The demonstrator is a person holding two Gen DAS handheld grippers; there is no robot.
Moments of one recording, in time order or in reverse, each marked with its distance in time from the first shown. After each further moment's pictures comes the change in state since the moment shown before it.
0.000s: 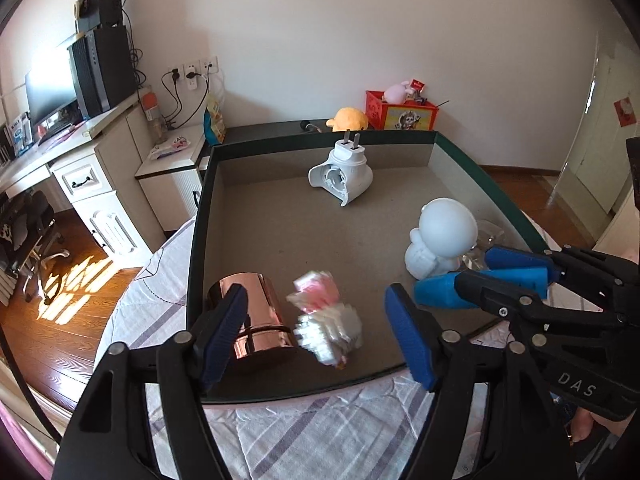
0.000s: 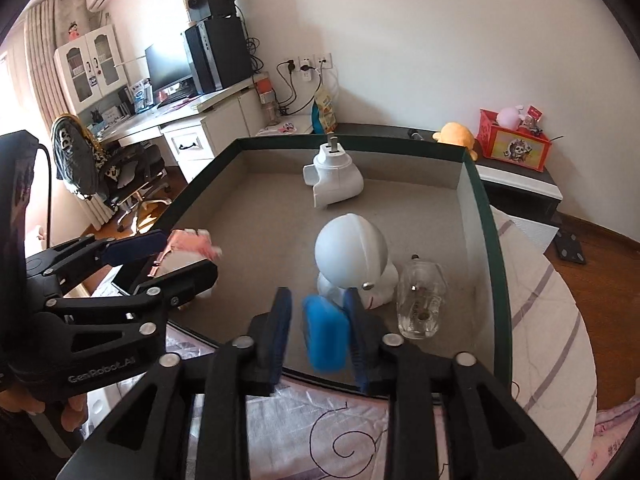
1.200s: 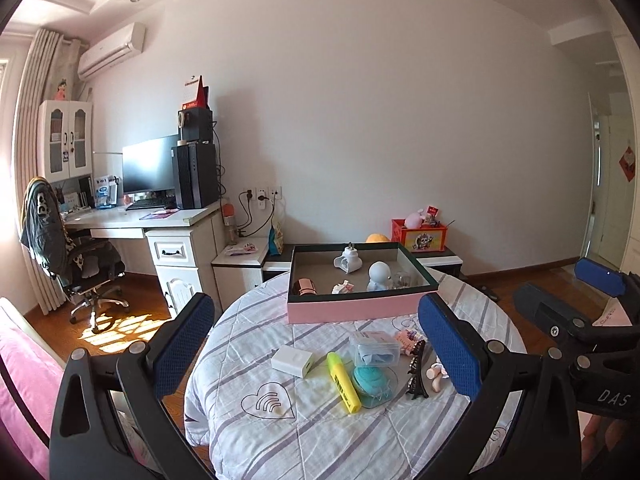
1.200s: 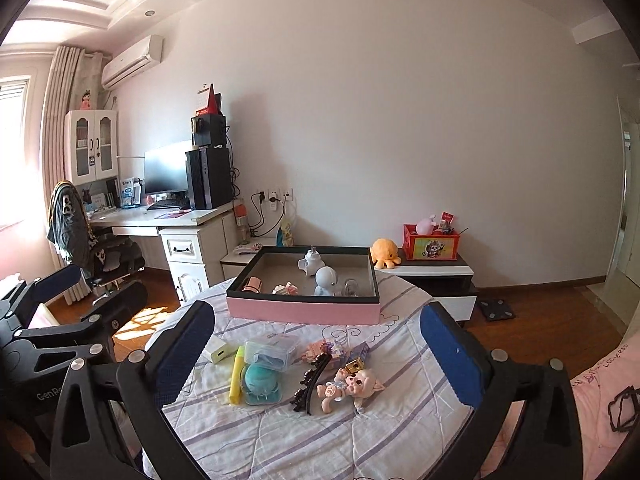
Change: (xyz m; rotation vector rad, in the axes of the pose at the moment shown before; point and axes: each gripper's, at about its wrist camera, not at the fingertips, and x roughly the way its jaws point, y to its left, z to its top) left arm -0.319 -0.053 -0.162 -0.069 -0.501 0.177; right arm -0.306 0.092 -0.148 -0.002 -0.499 -0.181
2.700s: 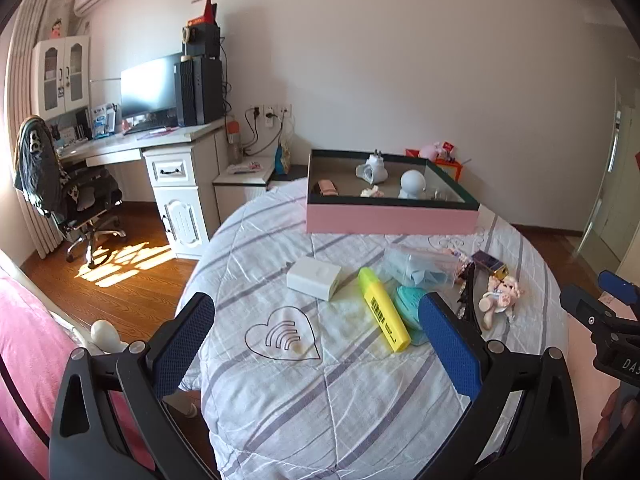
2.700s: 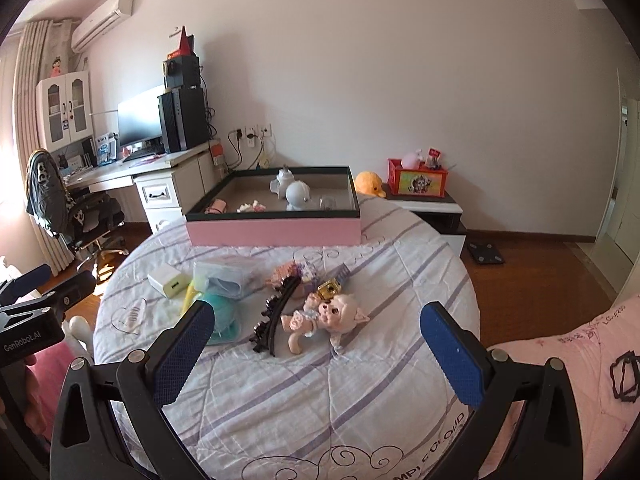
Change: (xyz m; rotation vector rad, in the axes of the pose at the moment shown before) left arm 0.087 0.032 -0.076 -0.065 0.302 -0.003; right arm 0.078 -0.034 -0.075 0.049 0.279 -0.051
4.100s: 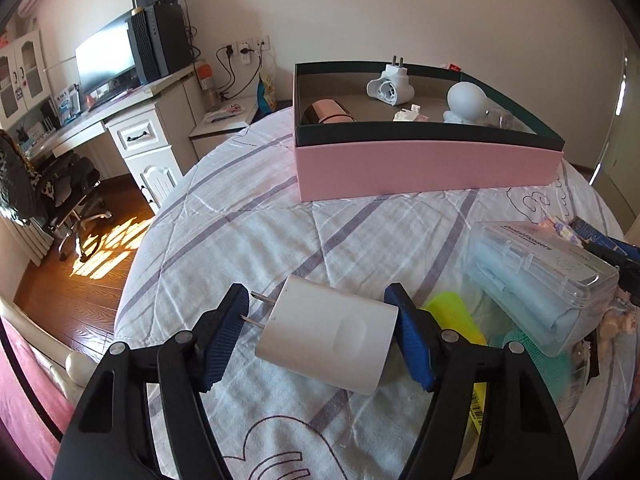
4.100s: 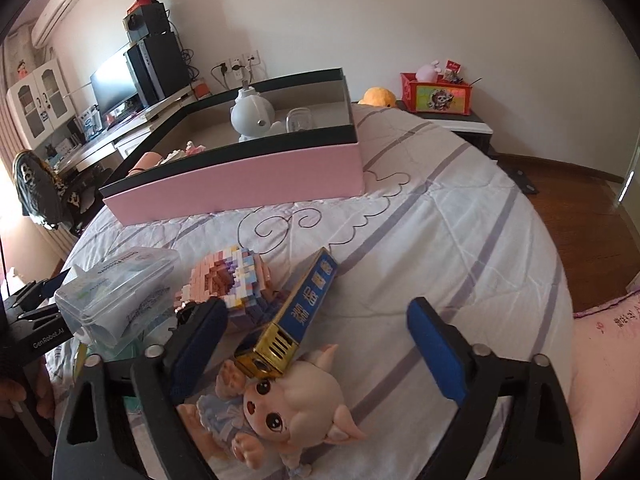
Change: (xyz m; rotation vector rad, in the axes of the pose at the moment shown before) left arm 0.168 0.000 0.026 0.113 0.233 0.004; right arm 0.168 -0.045 0.028 0.096 0.271 0.144
